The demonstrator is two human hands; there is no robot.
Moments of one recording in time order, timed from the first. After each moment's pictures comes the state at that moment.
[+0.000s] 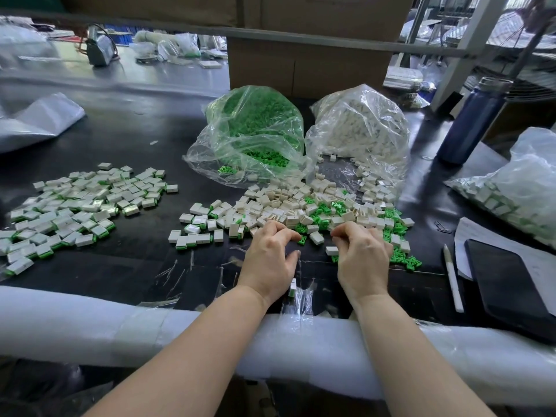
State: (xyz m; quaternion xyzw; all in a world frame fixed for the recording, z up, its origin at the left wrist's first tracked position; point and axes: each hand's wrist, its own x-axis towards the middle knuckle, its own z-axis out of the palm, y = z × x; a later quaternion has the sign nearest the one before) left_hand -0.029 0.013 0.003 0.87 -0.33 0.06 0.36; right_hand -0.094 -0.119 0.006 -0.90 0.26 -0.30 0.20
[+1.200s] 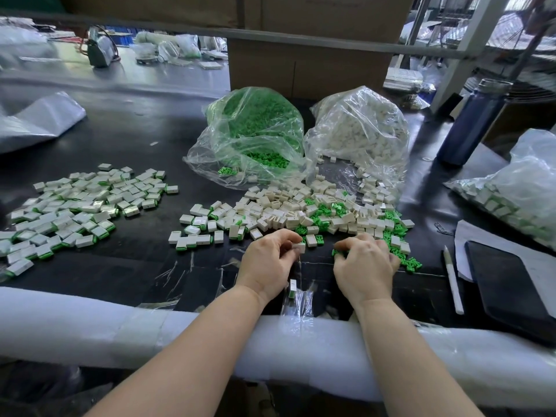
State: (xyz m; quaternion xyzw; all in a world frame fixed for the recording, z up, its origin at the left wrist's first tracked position) left_hand -0.029 0.014 0.005 0.84 -0.27 -0.02 0.46; right_hand -0.098 -0.119 0.007 -0.91 0.33 -0.17 0.16
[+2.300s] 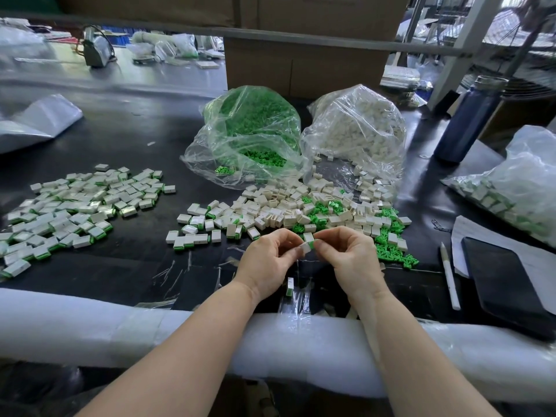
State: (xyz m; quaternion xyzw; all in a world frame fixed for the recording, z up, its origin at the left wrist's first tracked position) left_hand -0.026 0.015 0.007 0.79 -0.29 -0.12 0.52; right_hand -0.100 -0.110 0.018 -0.75 0.18 -0.24 0.59
